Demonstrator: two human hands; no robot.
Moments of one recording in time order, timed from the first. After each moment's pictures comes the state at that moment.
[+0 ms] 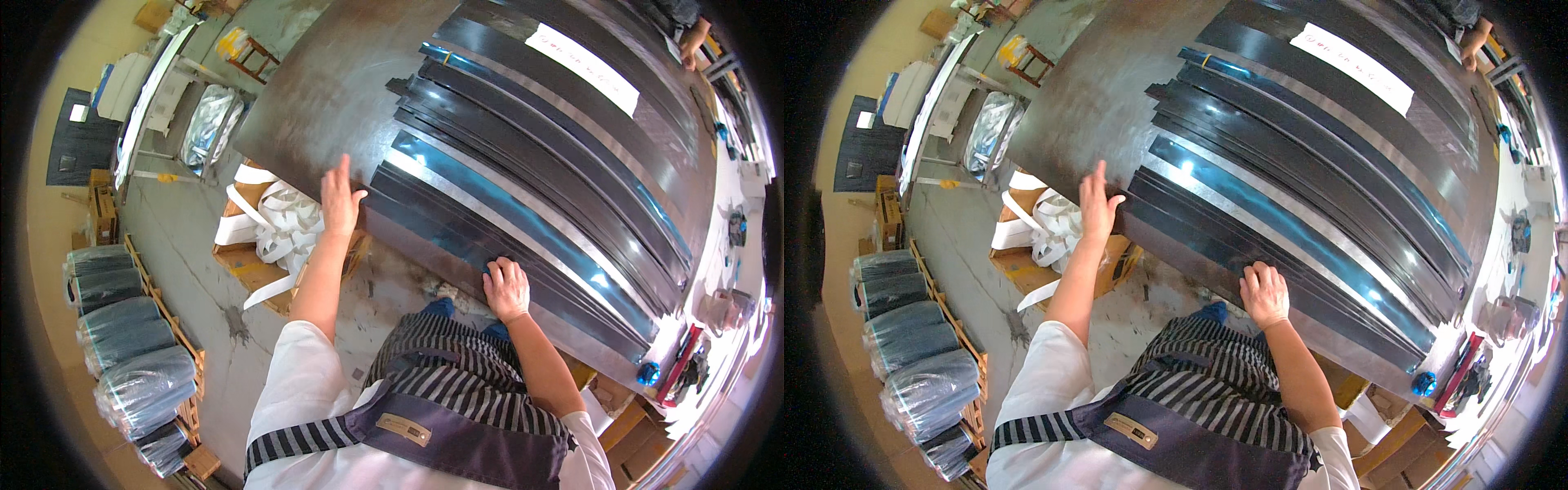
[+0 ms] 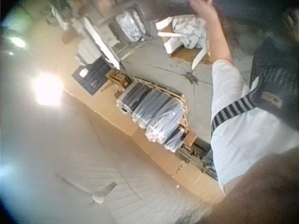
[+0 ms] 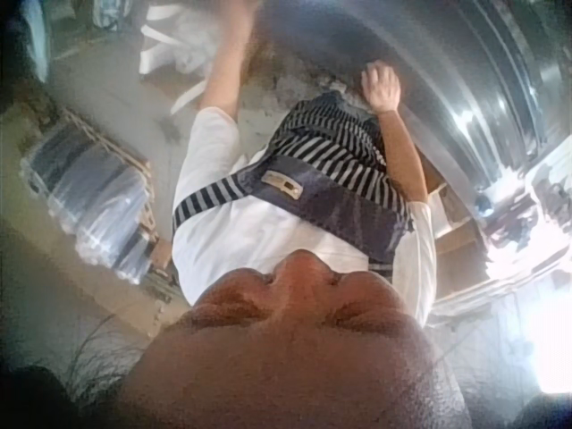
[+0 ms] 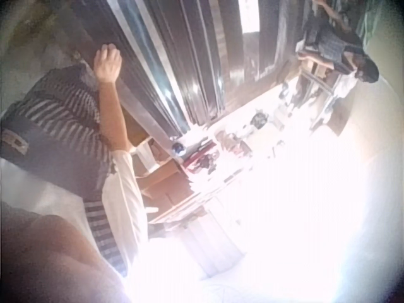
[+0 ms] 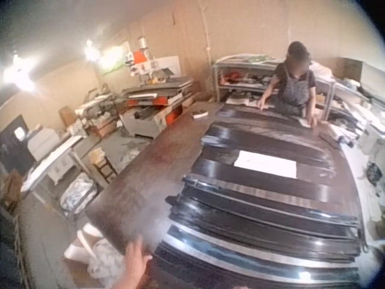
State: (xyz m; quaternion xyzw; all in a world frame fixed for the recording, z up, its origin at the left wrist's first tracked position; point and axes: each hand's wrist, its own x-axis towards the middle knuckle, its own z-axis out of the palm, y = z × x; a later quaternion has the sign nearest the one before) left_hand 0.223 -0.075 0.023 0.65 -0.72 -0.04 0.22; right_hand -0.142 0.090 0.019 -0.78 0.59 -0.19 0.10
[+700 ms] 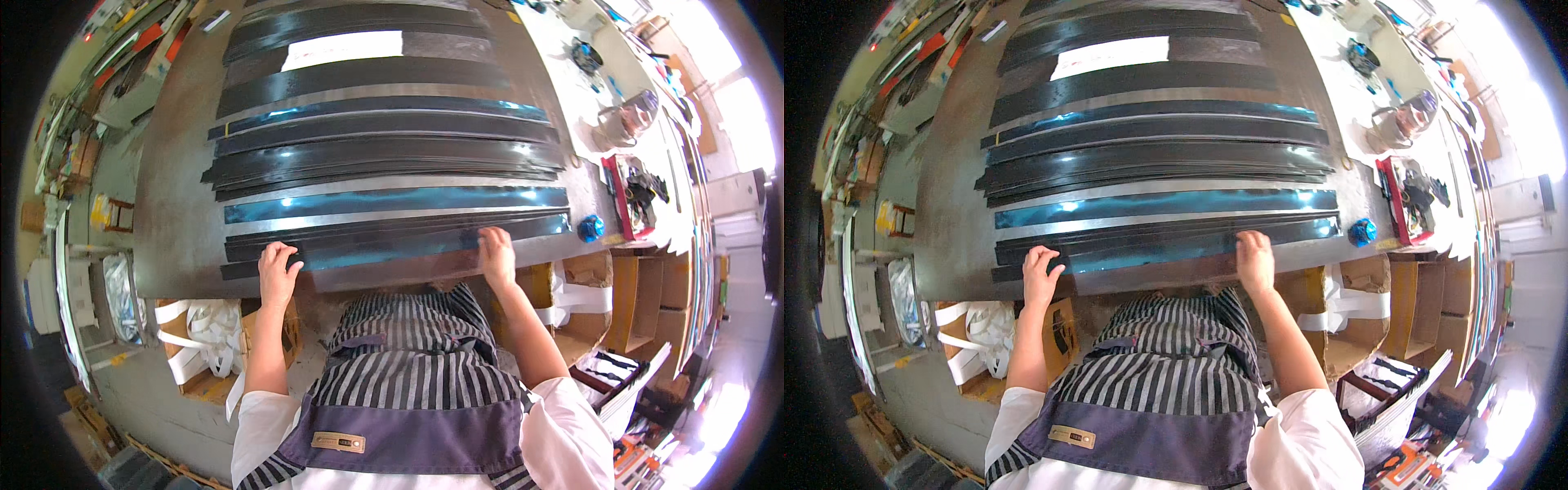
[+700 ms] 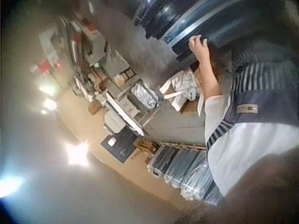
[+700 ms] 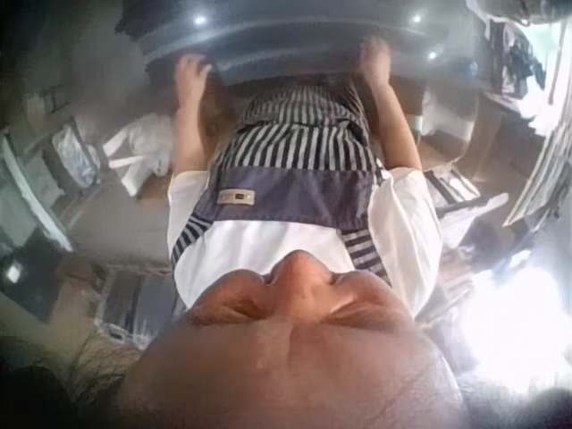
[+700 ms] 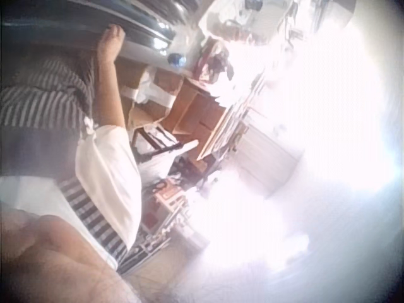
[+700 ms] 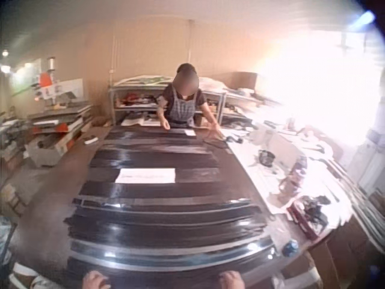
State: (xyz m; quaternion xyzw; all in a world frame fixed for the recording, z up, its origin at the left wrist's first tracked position) left_hand 0.092 -0.017 0.055 0.45 -0.86 -0.22 0.14; right_hand -0.310 0.231 0.062 -0.47 0.83 -0.28 0.03
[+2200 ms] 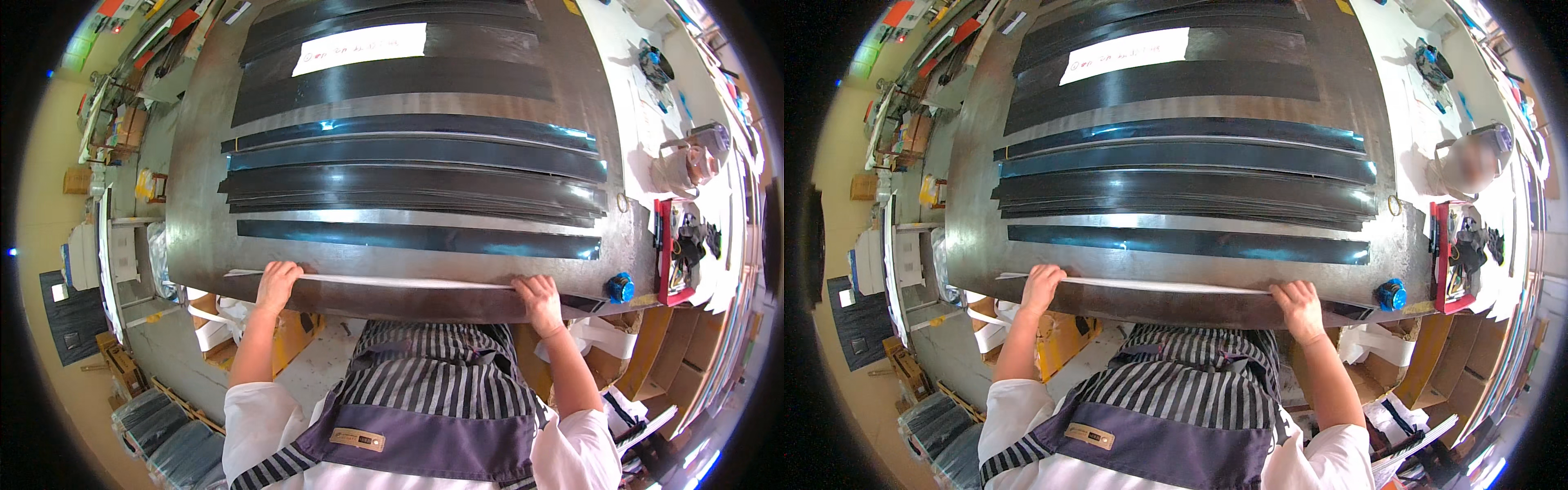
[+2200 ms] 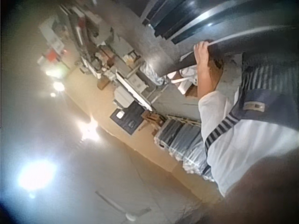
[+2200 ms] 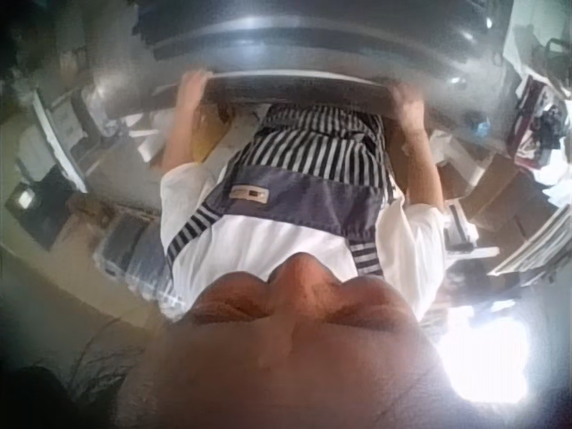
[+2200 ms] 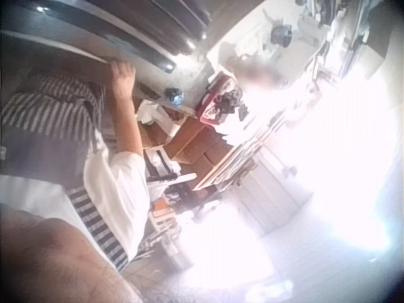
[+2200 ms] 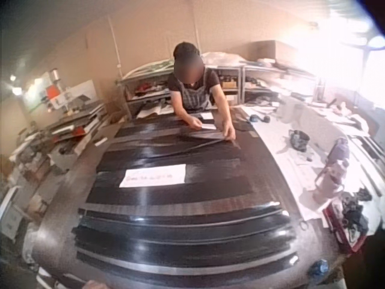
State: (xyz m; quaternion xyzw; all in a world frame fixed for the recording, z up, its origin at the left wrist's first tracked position) left_hand 0.051 -0.051 0.077 0.31 -0.94 -0.11 -0.02; right_hand -0.450 0.263 0.070 -0.68 0.71 -0.14 0.10
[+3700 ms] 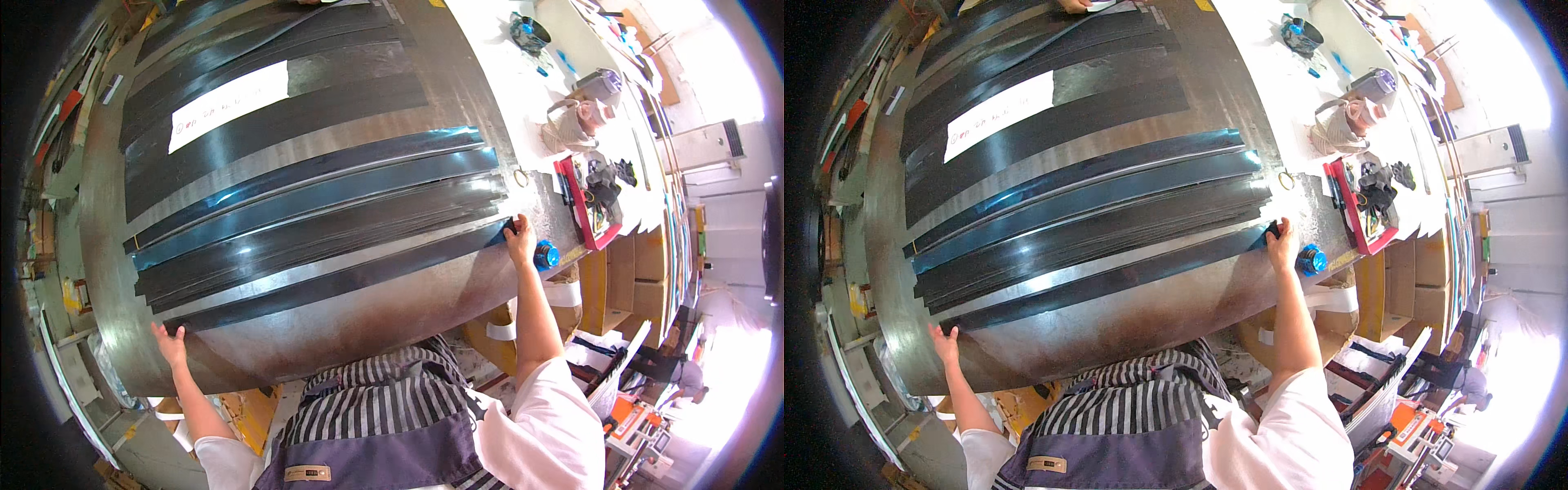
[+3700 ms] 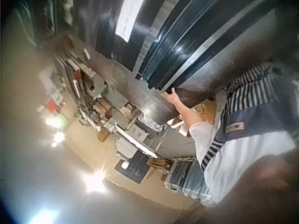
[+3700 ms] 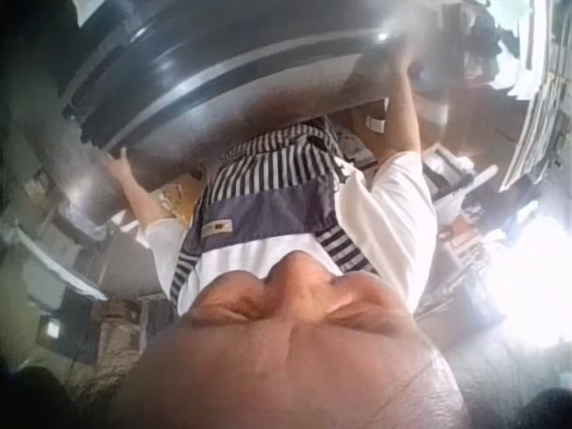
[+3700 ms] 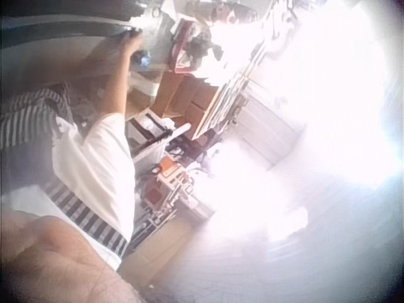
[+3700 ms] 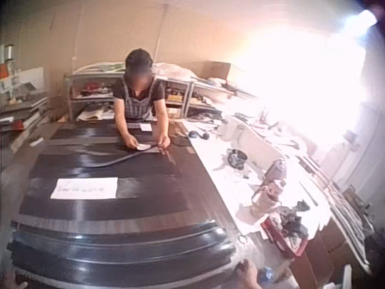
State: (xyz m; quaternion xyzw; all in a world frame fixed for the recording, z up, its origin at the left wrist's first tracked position) left_hand 0.190 -0.200 -0.031 0.70 -0.65 -0.24 0.18; right_hand -0.615 0.289 -0.013 -0.18 0.95 -0.25 0.02
